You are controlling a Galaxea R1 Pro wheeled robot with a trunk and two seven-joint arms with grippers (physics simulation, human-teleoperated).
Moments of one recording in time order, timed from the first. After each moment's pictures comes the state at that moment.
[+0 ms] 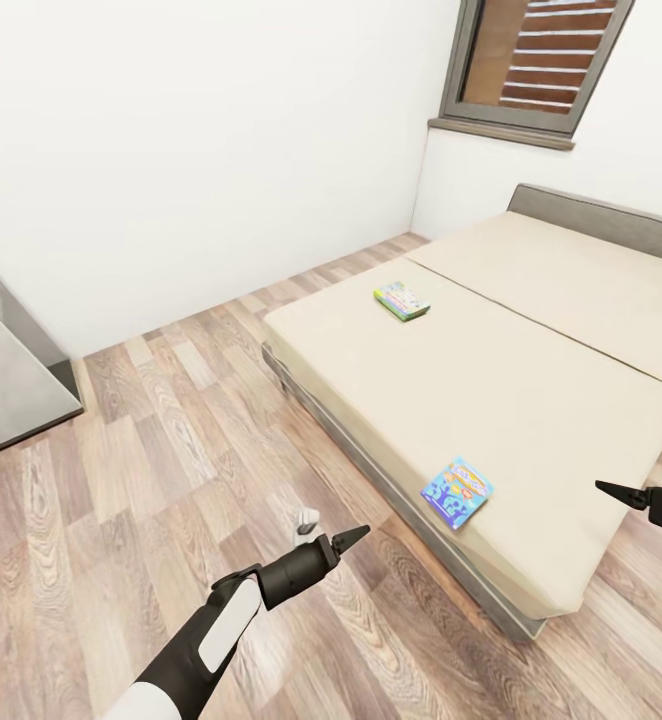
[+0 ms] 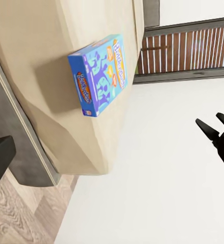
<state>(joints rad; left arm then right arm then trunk) -0.49 -0.09 -0.31 -0.80 0.86 0.44 -0.67 -0.34 -0.45 -0.64 -1.61 -0.03 1.04 0.87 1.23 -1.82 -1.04</state>
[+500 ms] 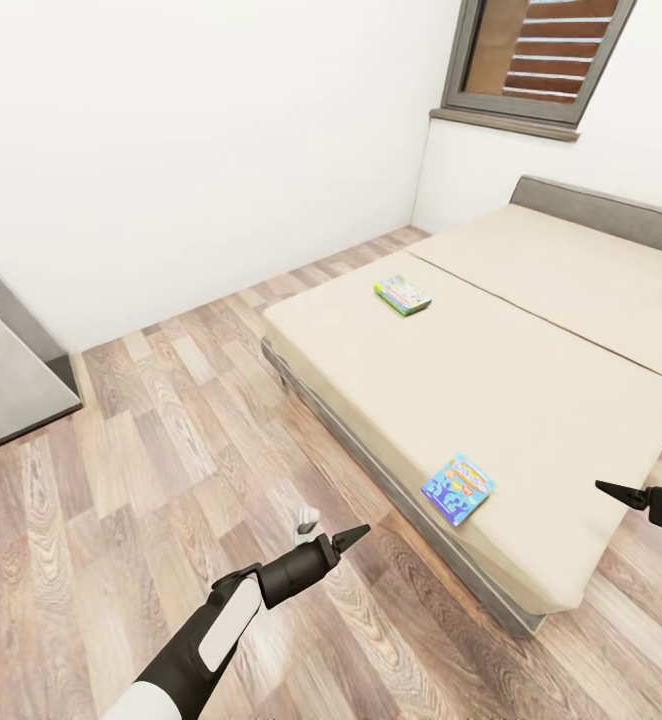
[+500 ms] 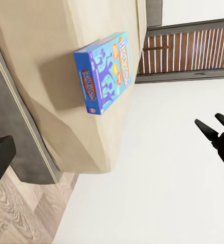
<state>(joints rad) -0.49 -0.09 -0.31 -0.81 0.87 0.44 -0.67 -0.34 -0.46 -0.63 -1.61 -0.03 1.04 0.87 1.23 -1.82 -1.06</state>
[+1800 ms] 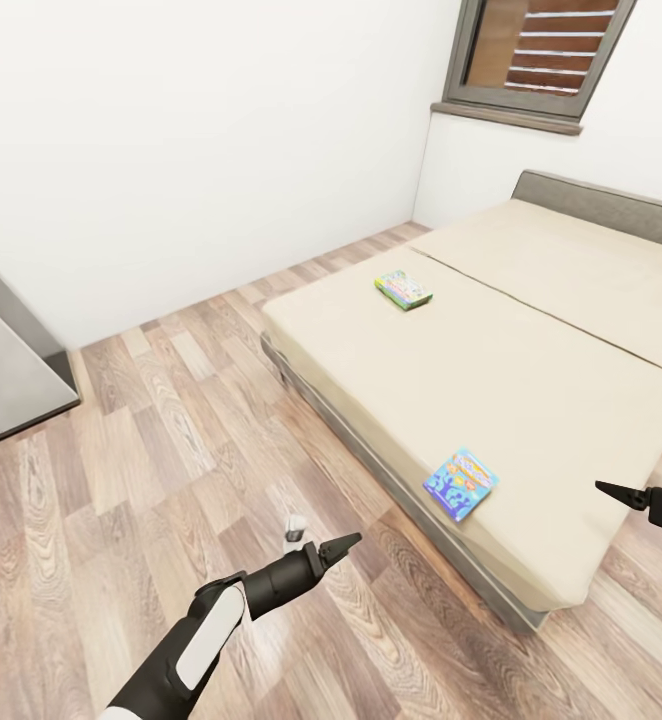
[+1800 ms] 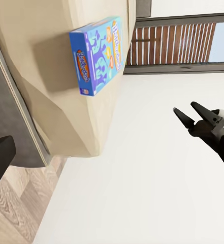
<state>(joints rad) -0.43 -0.05 -0.29 -0.92 0.88 0.55 -0.71 -0.34 -0.46 -0.63 -1.61 -0.03 1.04 0.87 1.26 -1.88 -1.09</state>
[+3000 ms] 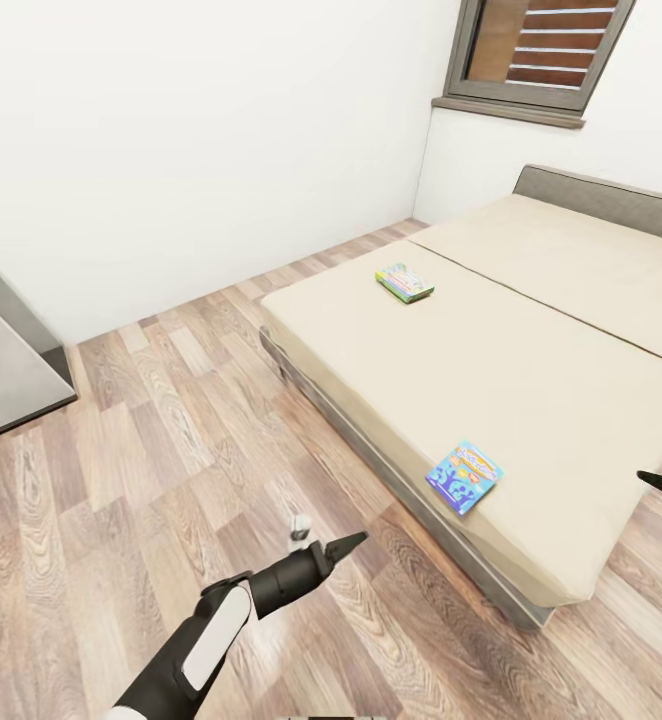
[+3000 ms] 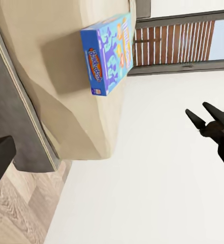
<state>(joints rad) -0.43 -0.06 -0.31 -0.93 0.87 0.51 -0.71 -0.34 -0.53 -0.73 -1.61 -0.03 1.04 0.94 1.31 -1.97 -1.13</state>
